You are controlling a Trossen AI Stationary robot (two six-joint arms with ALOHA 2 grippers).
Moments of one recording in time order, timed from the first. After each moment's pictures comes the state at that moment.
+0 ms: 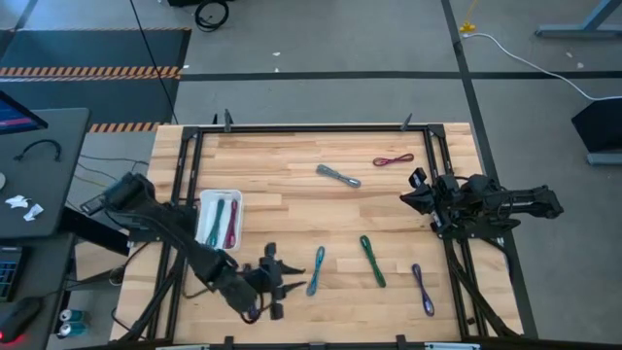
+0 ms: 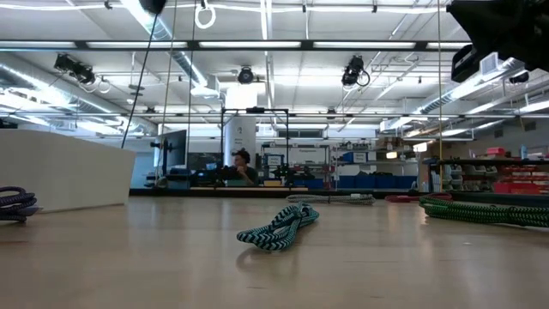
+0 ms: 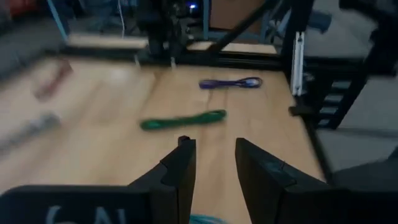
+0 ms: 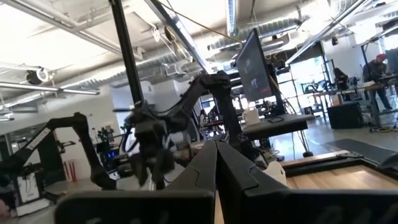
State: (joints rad) left arm -0.69 1.65 1.01 0.23 -0.78 -0.41; right arm 0.03 0.01 0.01 0.37 -0.07 0.26
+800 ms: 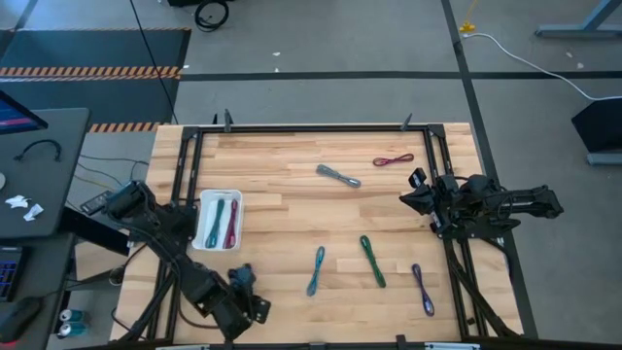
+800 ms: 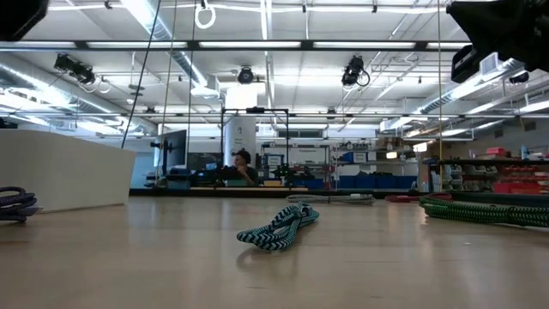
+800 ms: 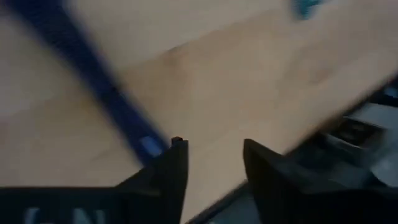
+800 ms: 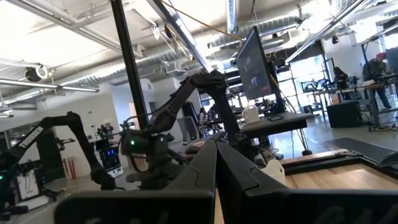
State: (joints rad) left arm -0.84 1.72 1.11 -0.53 -0.29 -2.03; right arm 0.03 0.01 0.01 0.36 -0.08 0.26
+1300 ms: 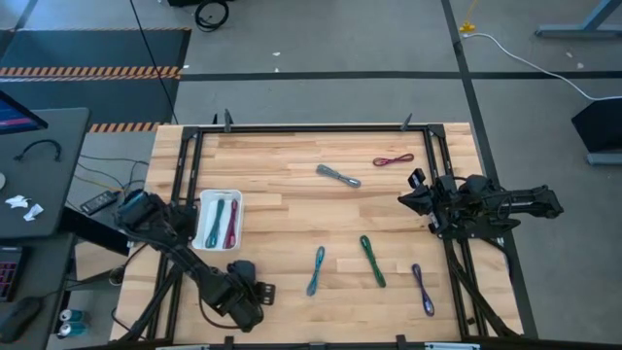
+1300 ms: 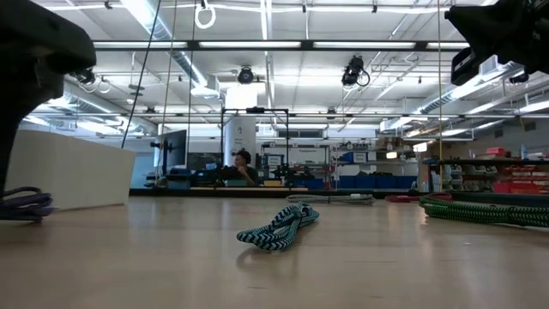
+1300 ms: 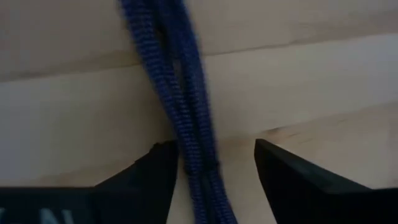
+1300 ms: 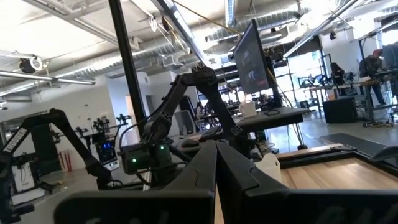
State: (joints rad) left arm -0.79 1.87 1.11 -0.66 -0.29 -2.23; right arm 0.03 0.01 0.01 0.33 -0.08 0.24
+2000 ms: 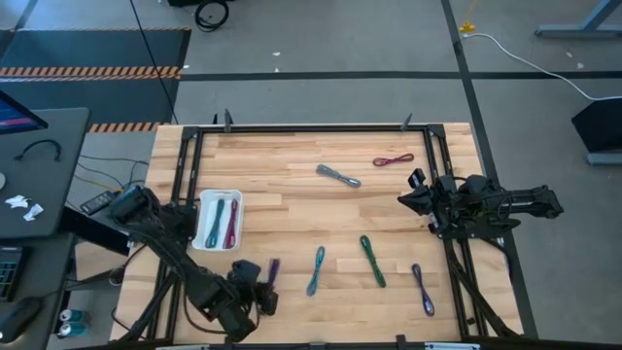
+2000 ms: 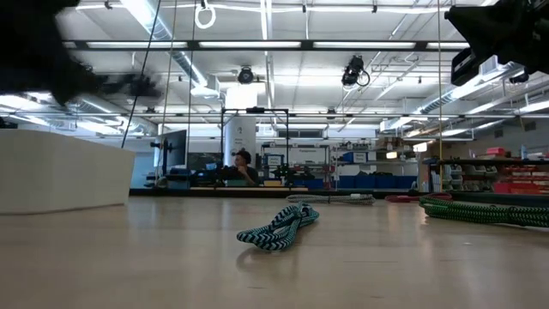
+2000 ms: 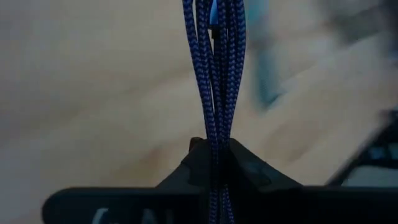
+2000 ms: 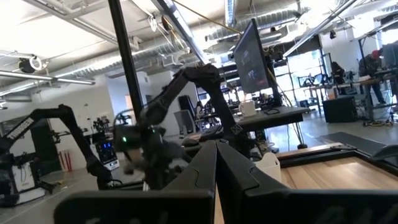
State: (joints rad) left arm -0.83 1.77 1.20 -0.63 -0.67 -1.93; right arm 0.03 0.01 0.01 0.33 -0.08 0.24
